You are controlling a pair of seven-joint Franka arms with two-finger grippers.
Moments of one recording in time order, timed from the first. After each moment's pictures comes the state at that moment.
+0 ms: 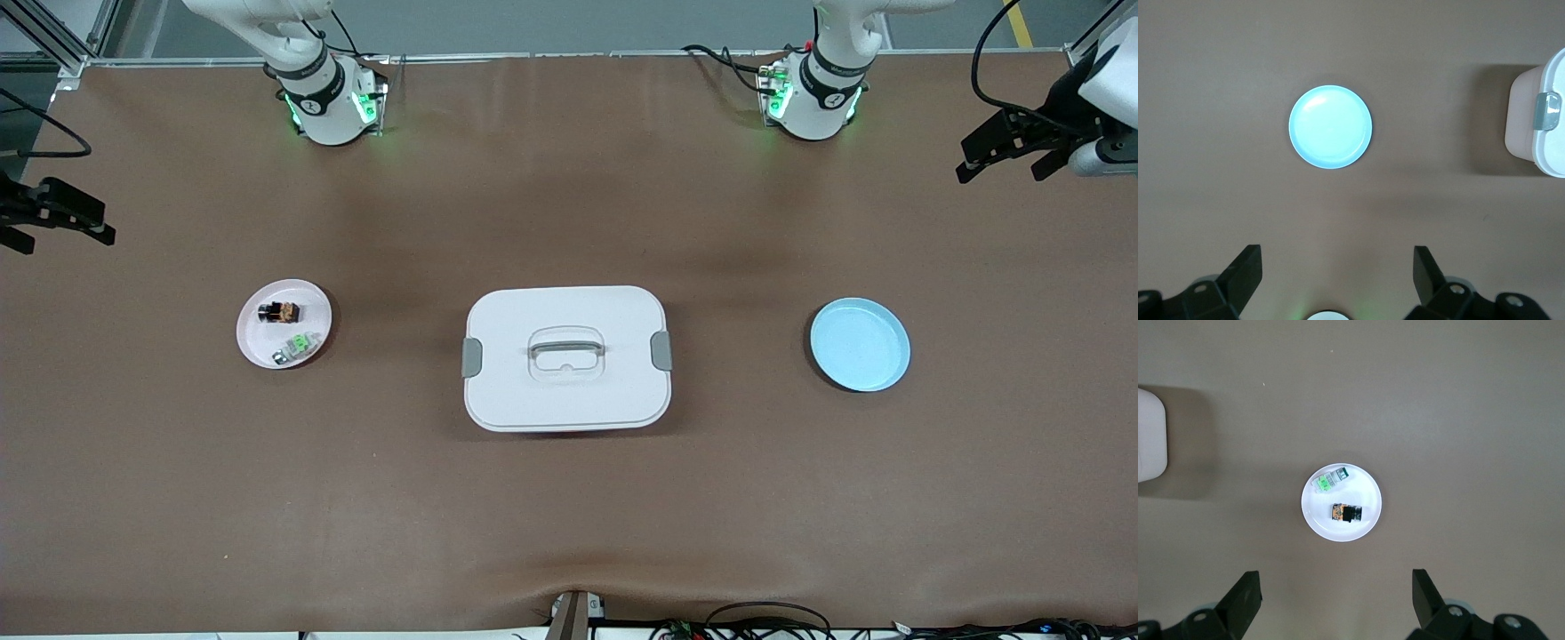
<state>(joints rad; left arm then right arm) -0.05 -0.26 0.01 -1.84 -0.04 1.60 -0.08 -0.04 0.00 -0.05 -1.54 0.01 1.53 -0.20</state>
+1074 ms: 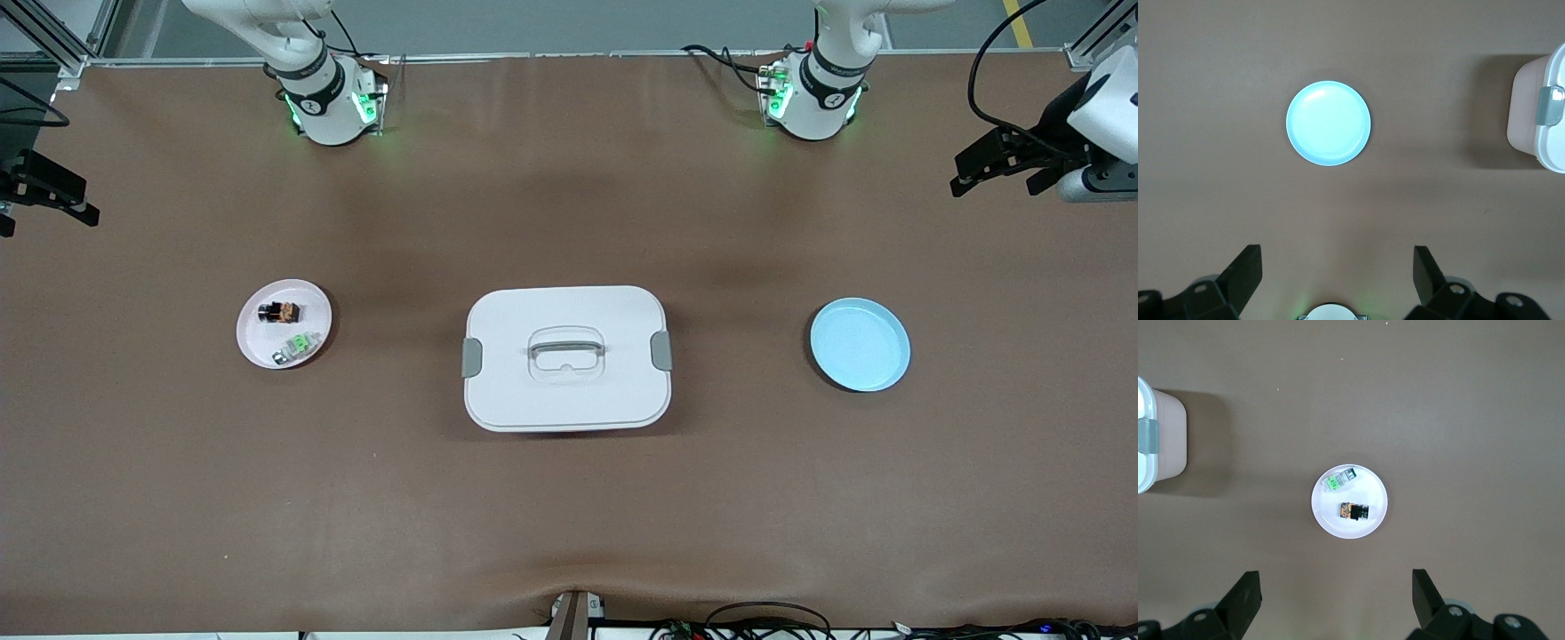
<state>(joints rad) -0.05 -0.17 0.00 -1.75 -0.04 1.54 -0.07 -0.02 0.00 -0.07 -1.47 0.03 1.46 -0.20</state>
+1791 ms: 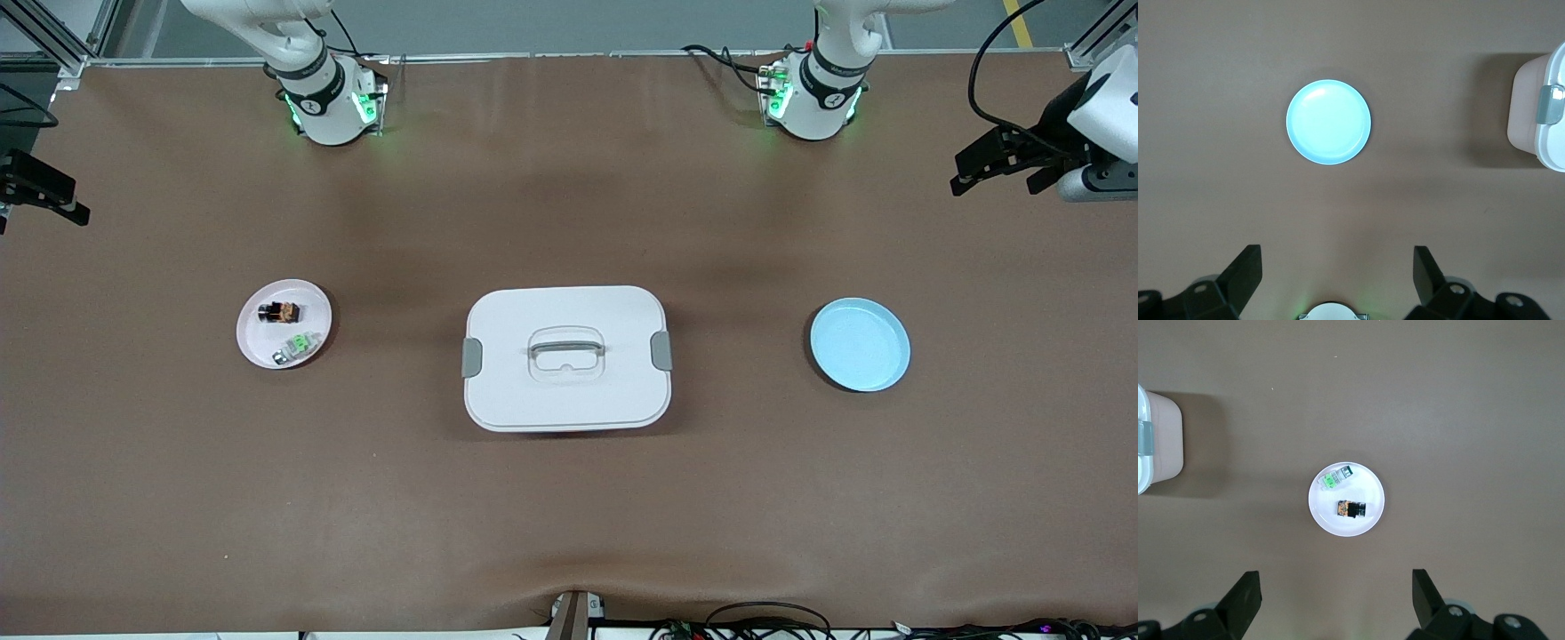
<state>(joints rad) -0.05 -0.17 0.00 -1.75 -0.04 1.54 -0.07 0.01 0.00 -0.12 -1.47 0.04 1.46 -0.20</state>
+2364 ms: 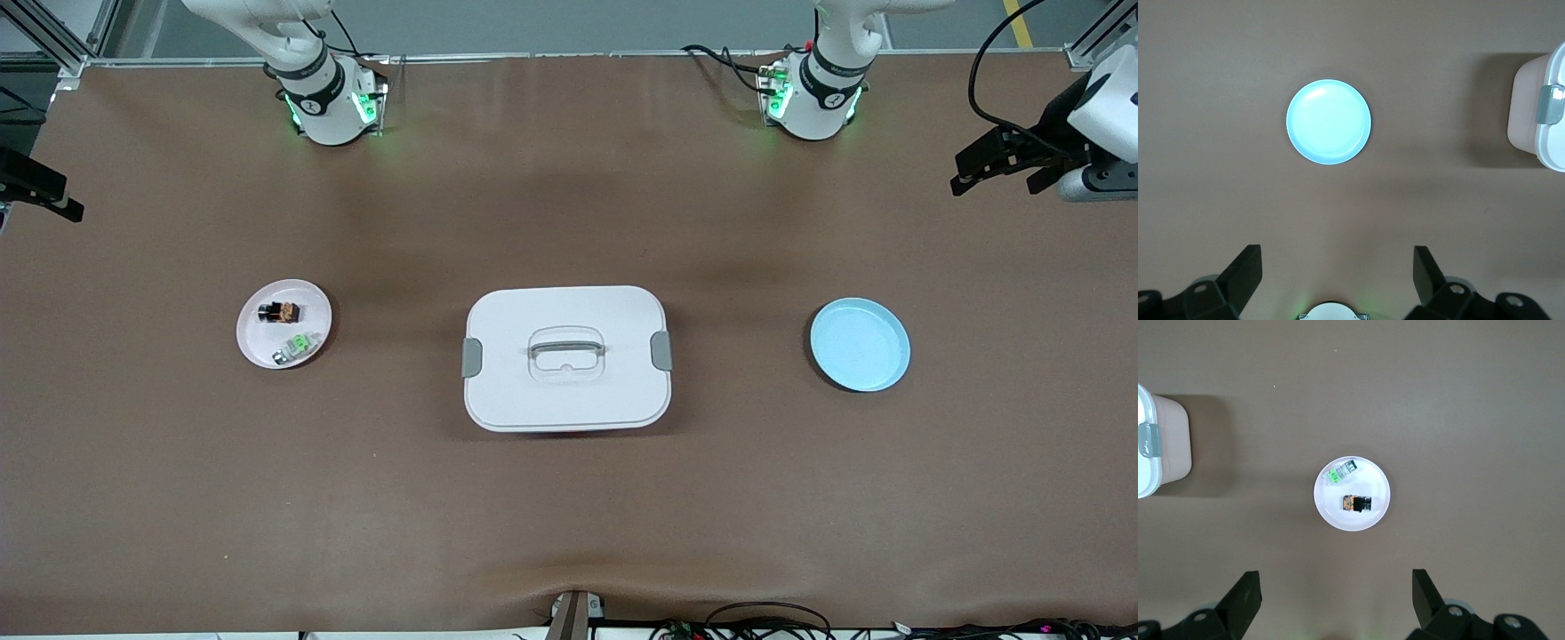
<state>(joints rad) -0.05 -0.17 0.00 -1.75 -0.04 1.53 -0.07 -0.04 0.00 -0.12 -1.47 0.08 1.43 -0.19</state>
